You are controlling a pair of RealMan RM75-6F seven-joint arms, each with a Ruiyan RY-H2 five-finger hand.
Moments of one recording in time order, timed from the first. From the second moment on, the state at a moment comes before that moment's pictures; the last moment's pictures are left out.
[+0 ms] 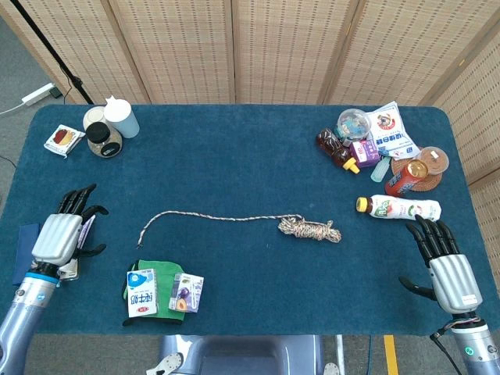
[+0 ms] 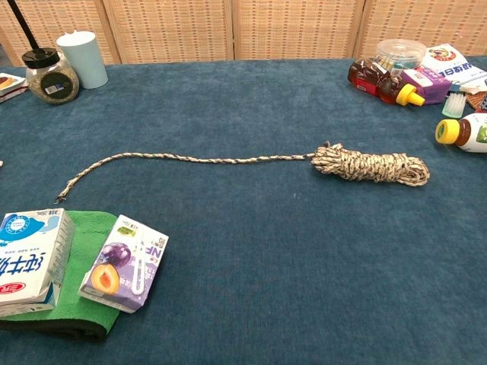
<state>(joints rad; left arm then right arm) -0.35 -1.20 -0.13 -1.67 1.35 1.21 0.08 0.15 -1.22 0.00 -1.42 -1.65 1.60 0.15</state>
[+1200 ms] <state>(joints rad) -0.71 -1.60 -0.29 -1.48 0.81 0.98 0.56 0.16 -1.21 -0.01 -1.43 -1.68 1.54 0.17</state>
